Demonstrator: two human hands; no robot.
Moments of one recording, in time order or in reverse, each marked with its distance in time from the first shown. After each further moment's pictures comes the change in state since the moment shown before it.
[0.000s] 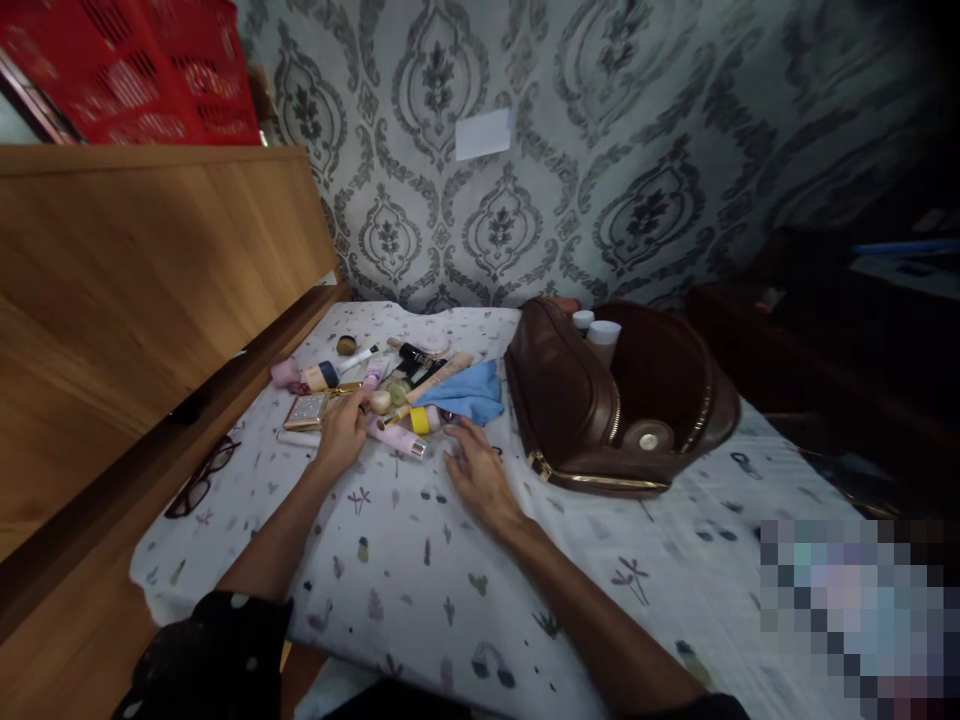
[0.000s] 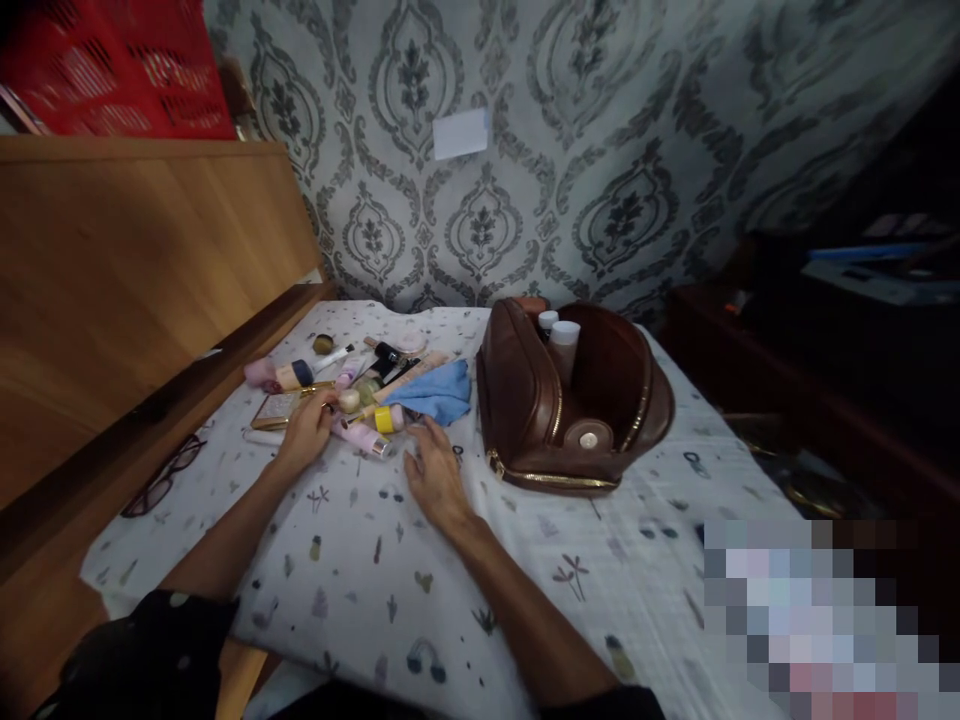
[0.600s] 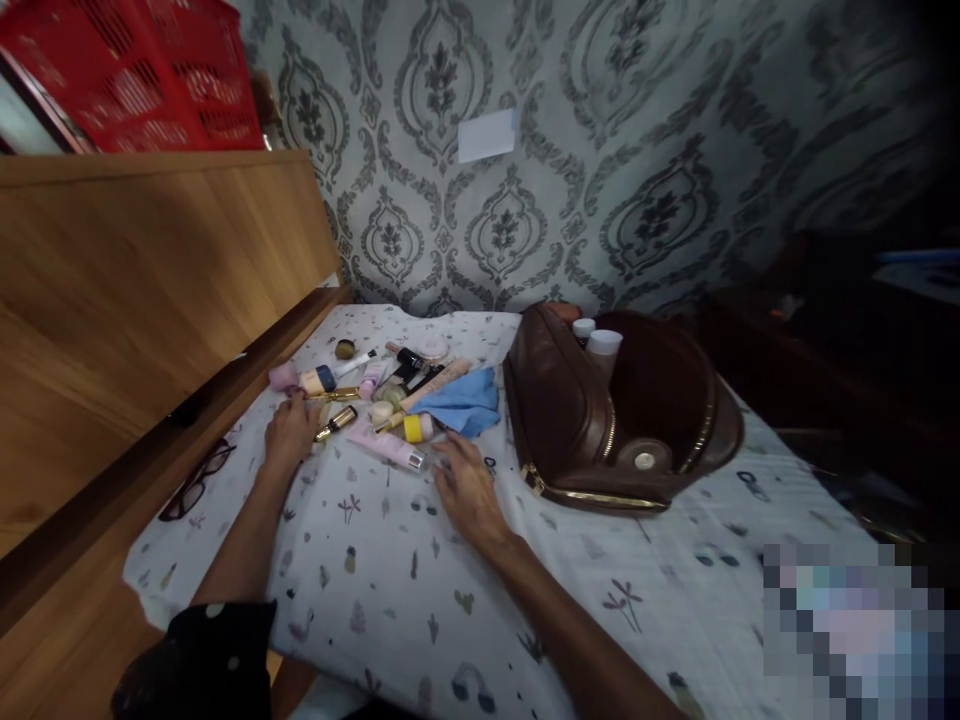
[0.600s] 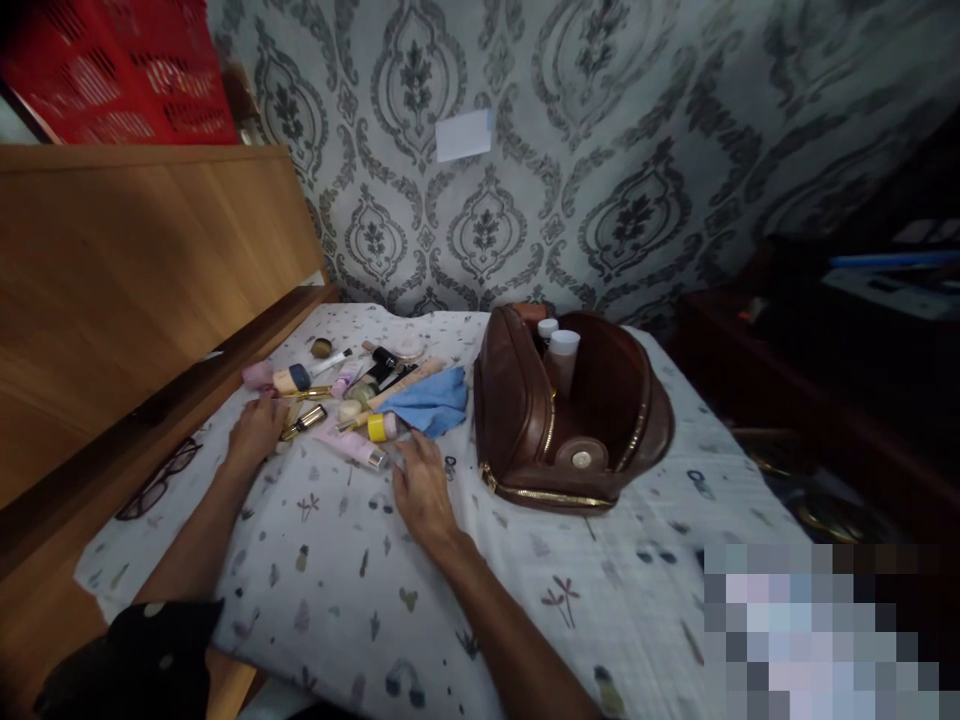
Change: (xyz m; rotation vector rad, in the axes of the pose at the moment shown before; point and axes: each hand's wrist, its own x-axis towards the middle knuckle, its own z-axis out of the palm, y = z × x) left_hand 0.000 -0.032 -0.041 0.489 -0.064 -0.514; right_hand -0.003 -0.006 0.006 -0.064 -0.026 -0.026
